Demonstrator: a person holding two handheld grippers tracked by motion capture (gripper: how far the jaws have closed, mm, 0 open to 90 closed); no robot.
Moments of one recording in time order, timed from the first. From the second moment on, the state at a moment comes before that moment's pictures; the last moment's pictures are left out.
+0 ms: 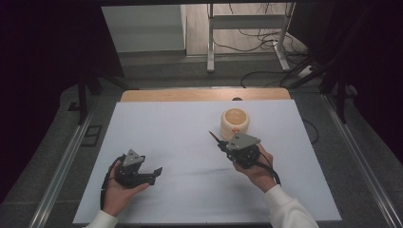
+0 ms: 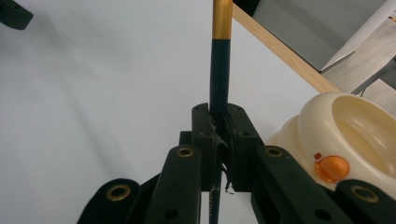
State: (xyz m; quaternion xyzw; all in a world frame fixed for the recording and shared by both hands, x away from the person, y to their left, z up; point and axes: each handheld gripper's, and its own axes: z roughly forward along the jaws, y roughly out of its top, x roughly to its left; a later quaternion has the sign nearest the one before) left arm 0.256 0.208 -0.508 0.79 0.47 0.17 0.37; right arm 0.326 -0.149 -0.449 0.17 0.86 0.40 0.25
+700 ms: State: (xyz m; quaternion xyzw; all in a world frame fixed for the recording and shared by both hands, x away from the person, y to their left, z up) left arm 0.256 0.208 -0.508 0.79 0.46 0.17 0.37; right arm 0.341 -0.159 -0.433 0.20 0.84 0.43 0.27
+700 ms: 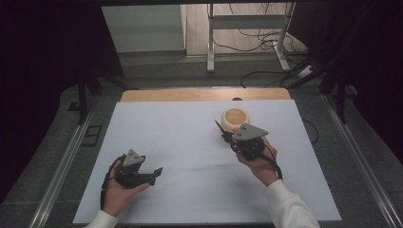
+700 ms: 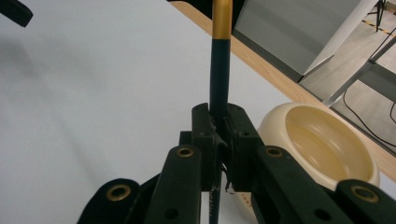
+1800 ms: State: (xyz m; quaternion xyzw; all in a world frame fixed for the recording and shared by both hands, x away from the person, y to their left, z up) left arm 0.256 0.208 -0.507 0.79 0.46 0.17 0.37; right arm 0.365 -0.174 -0.415 0.24 0.81 0.46 0.28
